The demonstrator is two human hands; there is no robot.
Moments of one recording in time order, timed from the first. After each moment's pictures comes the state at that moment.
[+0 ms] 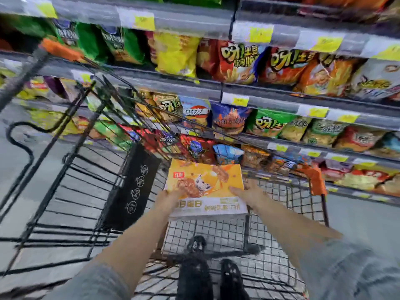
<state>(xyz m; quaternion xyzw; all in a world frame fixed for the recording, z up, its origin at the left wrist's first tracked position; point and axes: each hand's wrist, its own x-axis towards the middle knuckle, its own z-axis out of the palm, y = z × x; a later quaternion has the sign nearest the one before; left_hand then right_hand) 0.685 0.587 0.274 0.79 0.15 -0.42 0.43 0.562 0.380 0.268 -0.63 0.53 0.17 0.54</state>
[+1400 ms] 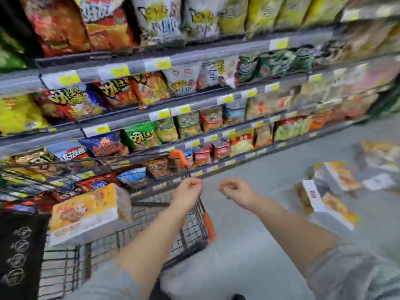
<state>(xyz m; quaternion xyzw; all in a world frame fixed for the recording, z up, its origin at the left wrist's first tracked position) 0.387 0.391 0.360 0.75 -0.28 -0.46 0.39 0.231 0.315 0.344 -0.67 0.54 -0.10 0.51</state>
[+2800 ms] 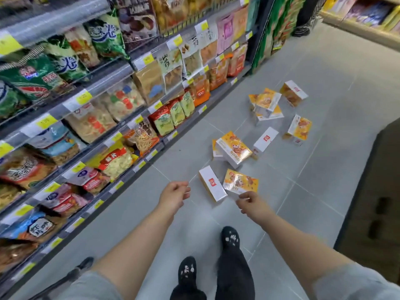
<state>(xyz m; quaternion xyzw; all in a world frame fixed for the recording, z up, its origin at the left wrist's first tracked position) -0.099 0.032 0.301 0.69 -0.31 -0.61 0.25 -0.327 0.080 0.276 -0.34 0.77 -0.16 0.52</state>
